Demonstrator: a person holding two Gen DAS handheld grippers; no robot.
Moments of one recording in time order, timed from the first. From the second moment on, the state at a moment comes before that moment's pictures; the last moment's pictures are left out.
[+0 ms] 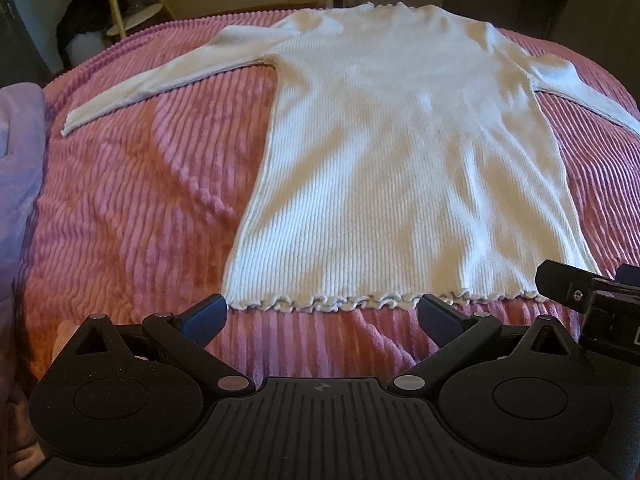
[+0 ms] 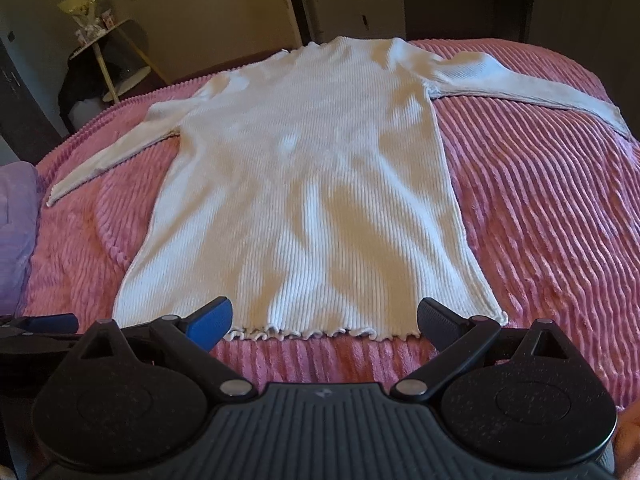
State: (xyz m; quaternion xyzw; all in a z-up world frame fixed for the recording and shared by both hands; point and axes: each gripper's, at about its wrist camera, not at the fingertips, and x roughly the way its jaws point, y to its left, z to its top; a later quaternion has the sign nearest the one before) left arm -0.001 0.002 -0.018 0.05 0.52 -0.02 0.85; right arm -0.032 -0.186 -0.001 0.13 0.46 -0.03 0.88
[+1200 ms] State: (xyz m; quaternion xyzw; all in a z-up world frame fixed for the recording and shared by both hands) left arm 0.154 -0.027 -0.078 -0.01 0.44 0.04 0.90; right arm 0.035 -0.468 -0.053 0.39 0.23 -0.13 0.88
